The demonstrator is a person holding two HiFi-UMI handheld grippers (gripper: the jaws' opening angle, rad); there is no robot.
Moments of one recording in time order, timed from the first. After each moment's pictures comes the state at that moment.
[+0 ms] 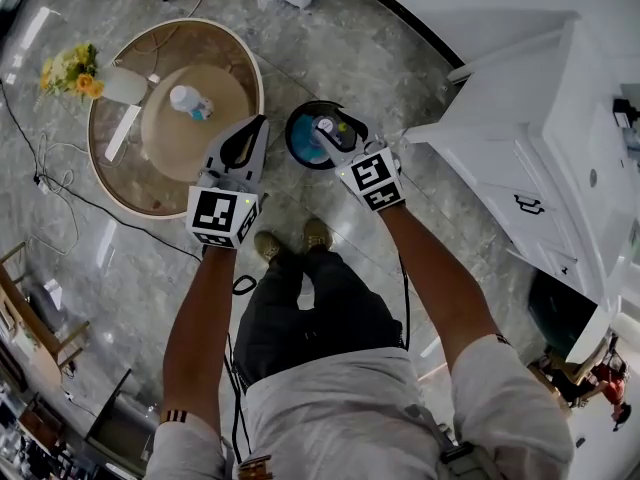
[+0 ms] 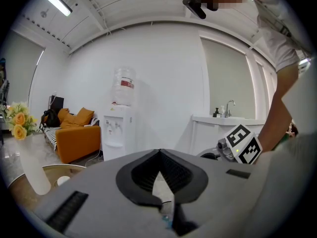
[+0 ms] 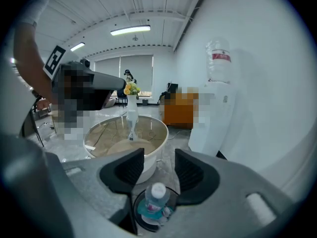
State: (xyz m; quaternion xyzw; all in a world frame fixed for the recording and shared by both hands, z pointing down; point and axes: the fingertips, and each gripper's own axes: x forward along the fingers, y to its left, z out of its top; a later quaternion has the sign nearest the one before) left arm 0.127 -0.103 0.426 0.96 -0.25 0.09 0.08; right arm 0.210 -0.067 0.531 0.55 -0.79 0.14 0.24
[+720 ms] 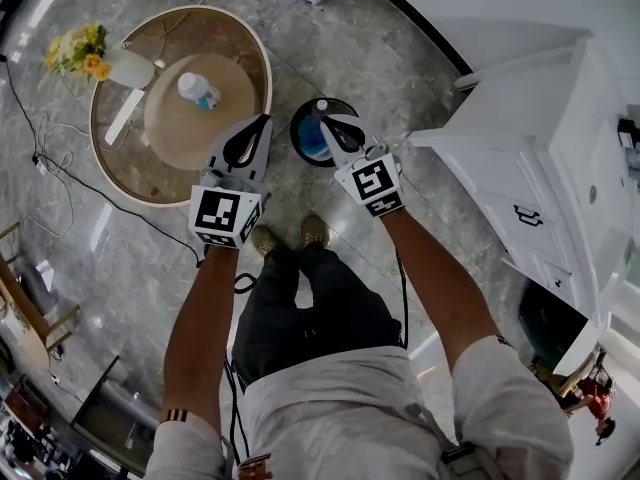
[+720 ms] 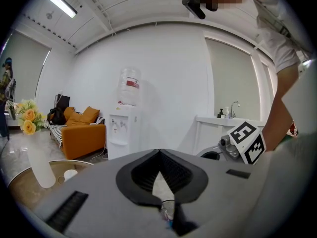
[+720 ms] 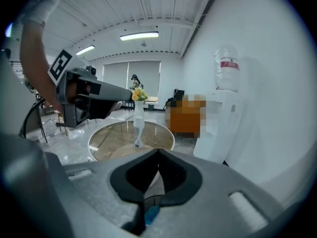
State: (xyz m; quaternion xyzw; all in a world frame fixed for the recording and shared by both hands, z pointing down) left arm 0.110 -0.103 0.430 0.95 -0.28 0.09 0.09; right arm 0.183 -0.073 0.513 0.52 -0.82 0.09 0.22
